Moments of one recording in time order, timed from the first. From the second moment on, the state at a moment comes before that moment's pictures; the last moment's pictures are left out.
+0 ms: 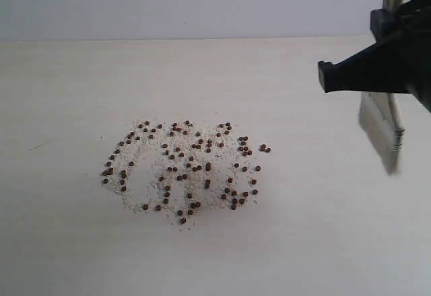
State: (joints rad) left arm -0.15 0.01 0.00 -1.74 0.01 1.63; right arm 0.99 1.10 -0.52 -1.73 0.96 1.85
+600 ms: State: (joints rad) left arm -0.15 0.01 0.00 -1.74 0.01 1.63; right arm 1.00 1.10 -0.52 -1.73 0.49 1.28
